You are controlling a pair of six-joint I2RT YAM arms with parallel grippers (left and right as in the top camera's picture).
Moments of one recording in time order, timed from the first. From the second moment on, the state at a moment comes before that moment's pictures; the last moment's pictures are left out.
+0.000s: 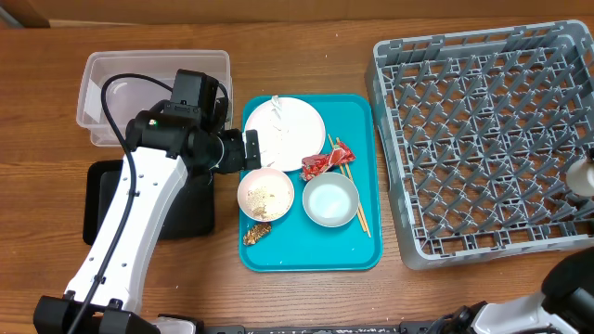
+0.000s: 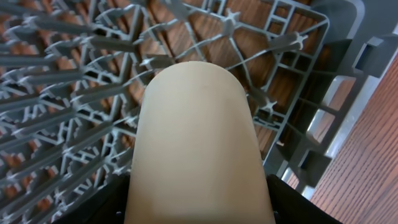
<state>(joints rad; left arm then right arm) -0.20 1.52 1.36 -1.10 0.16 -0.33 -0.75 1.76 1.66 -1.26 -0.01 0.39</state>
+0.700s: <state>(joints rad) -0.20 1.52 1.36 -1.10 0.16 -0.33 -0.76 1.78 1.66 -1.25 -0.15 0.40</state>
